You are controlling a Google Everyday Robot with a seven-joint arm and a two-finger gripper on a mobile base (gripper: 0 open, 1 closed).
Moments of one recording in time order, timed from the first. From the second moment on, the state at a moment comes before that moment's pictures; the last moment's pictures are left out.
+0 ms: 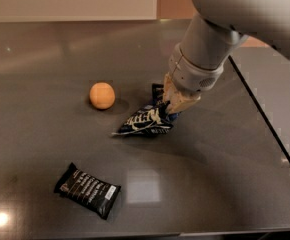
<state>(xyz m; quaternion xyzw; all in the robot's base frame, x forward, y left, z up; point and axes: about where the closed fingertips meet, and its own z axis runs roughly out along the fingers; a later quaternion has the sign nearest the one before) 0.491 -0.066 0.884 -0.83 0.54 0.00 0.15</state>
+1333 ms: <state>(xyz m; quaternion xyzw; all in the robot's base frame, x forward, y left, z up) 0.516 -0.015 0.884 -0.84 0.52 0.02 0.18</state>
